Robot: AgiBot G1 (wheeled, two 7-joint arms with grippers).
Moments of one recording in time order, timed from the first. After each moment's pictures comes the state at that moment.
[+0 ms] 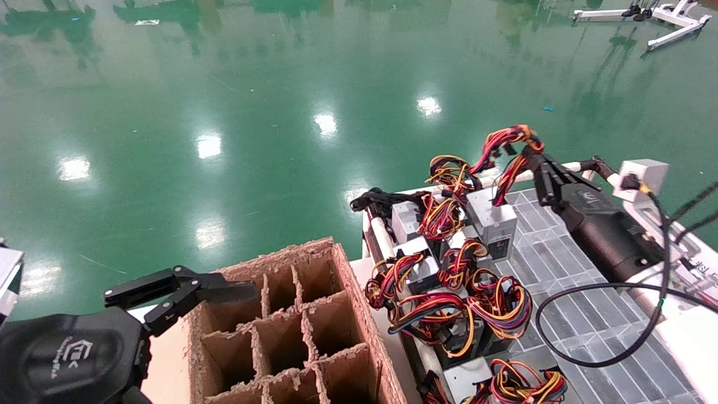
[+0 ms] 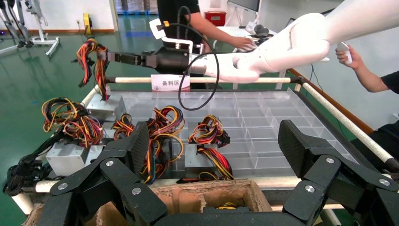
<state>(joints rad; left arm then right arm) -1.10 0.58 0.36 -1.27 0.67 1.46 -0.14 1.34 -1.08 -0.67 -0.01 0.03 -1.17 -0.62</state>
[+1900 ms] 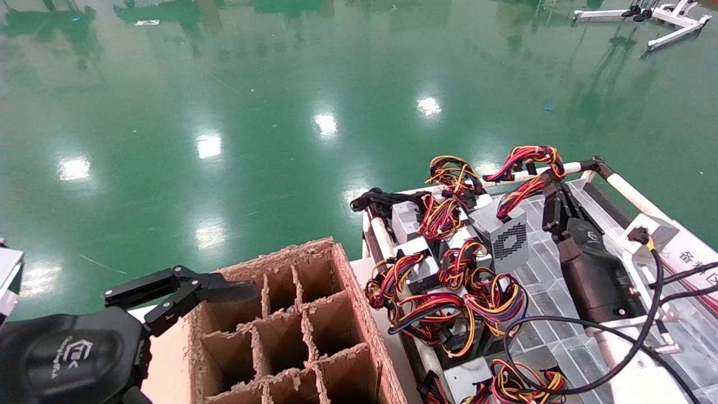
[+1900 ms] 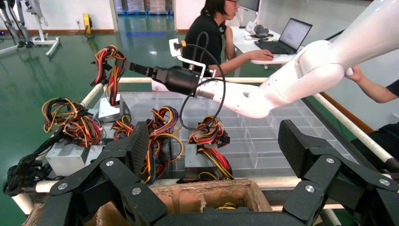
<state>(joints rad) -1.10 0.58 0.36 -1.27 0.67 1.46 -0.14 1.16 -1.22 -0.50 0.00 0.27 -1.22 -0.77</state>
